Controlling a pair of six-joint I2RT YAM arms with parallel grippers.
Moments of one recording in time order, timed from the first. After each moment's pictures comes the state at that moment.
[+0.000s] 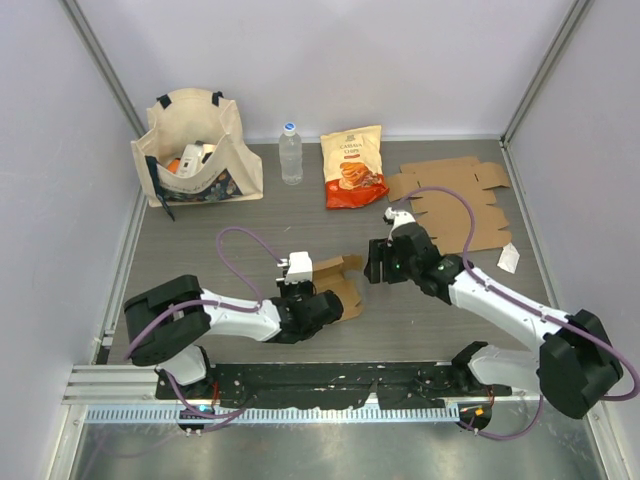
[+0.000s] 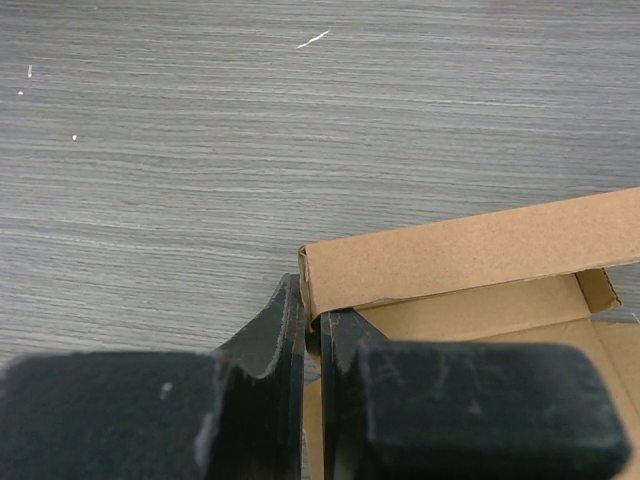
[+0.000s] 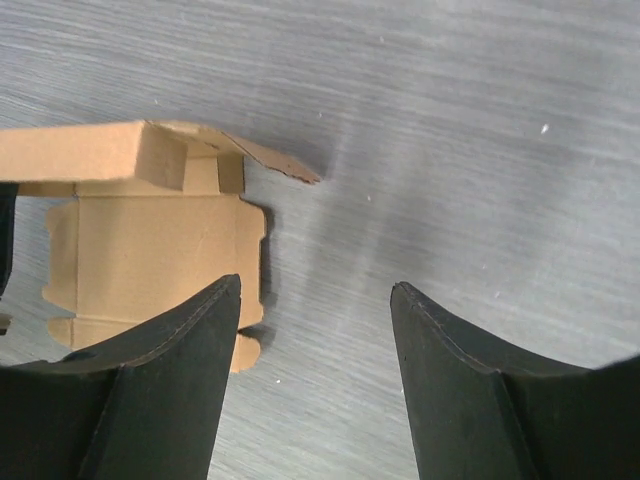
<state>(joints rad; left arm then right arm) -1.20 1.60 0.66 -0.02 -1.18 -0.91 0.63 1.16 0.66 -0.27 0.06 0.44</state>
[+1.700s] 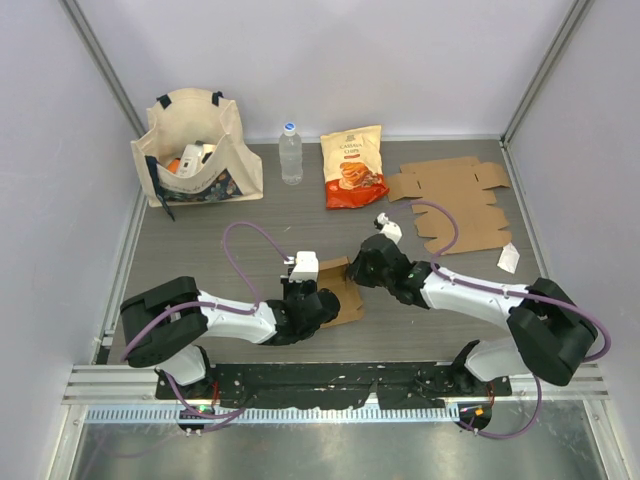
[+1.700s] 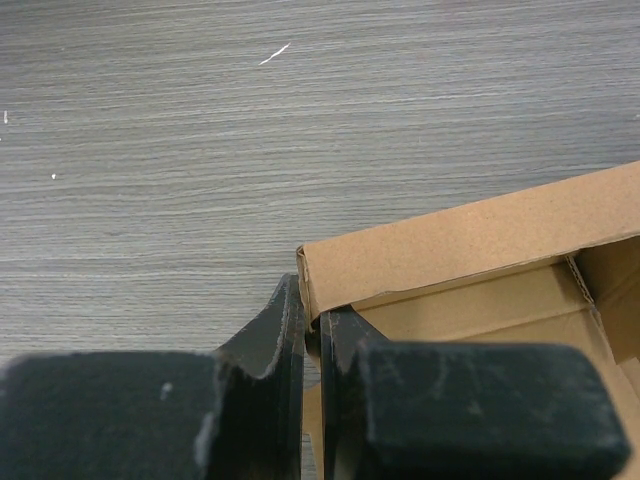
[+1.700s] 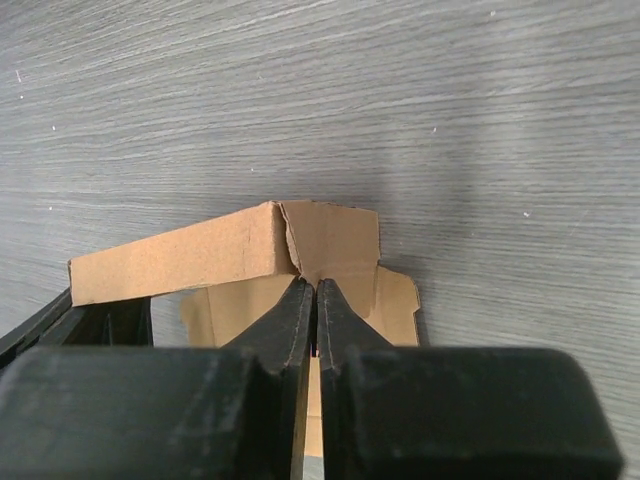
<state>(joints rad) -1.20 1.57 0.60 0.19 -1.12 -0.66 0.78 1.36 0.67 -0.03 0.18 0.92</state>
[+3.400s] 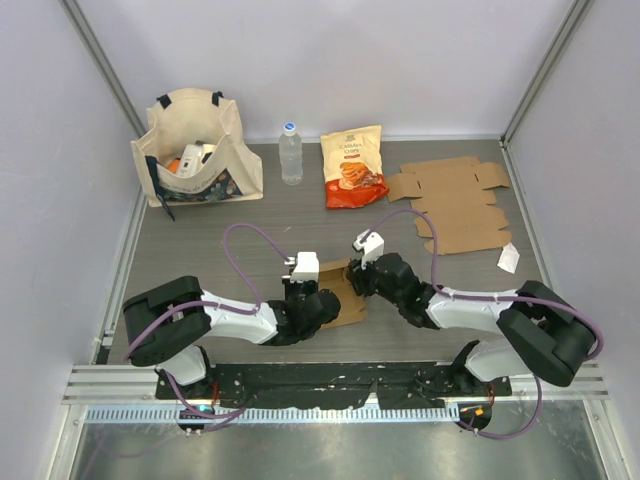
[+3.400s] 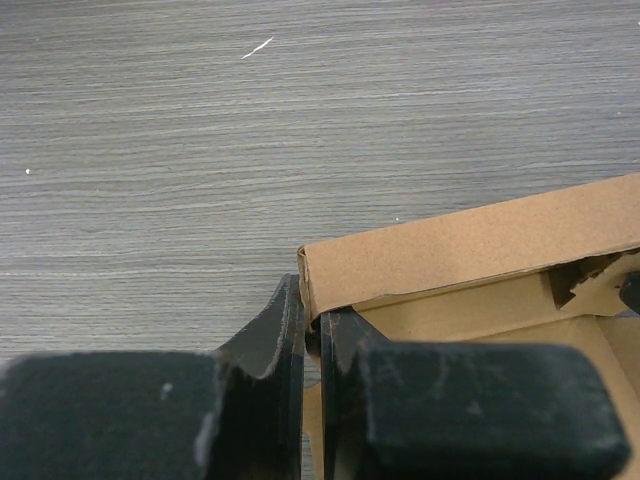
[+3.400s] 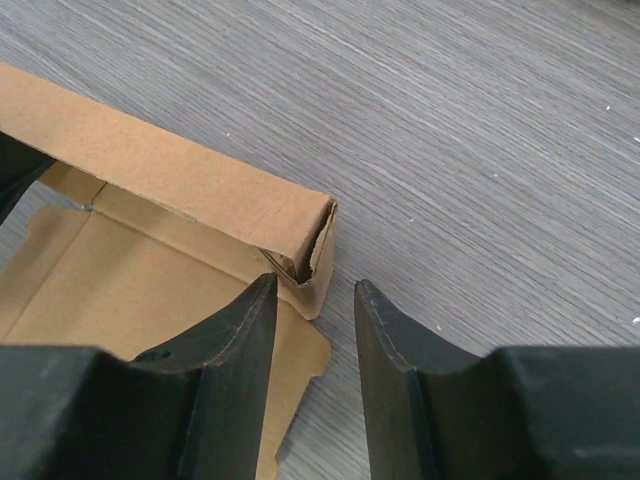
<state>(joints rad) -1.20 1.59 0.60 0.23 -1.11 -0.66 0.80 1.34 0.42 0.45 0.12 0.12</state>
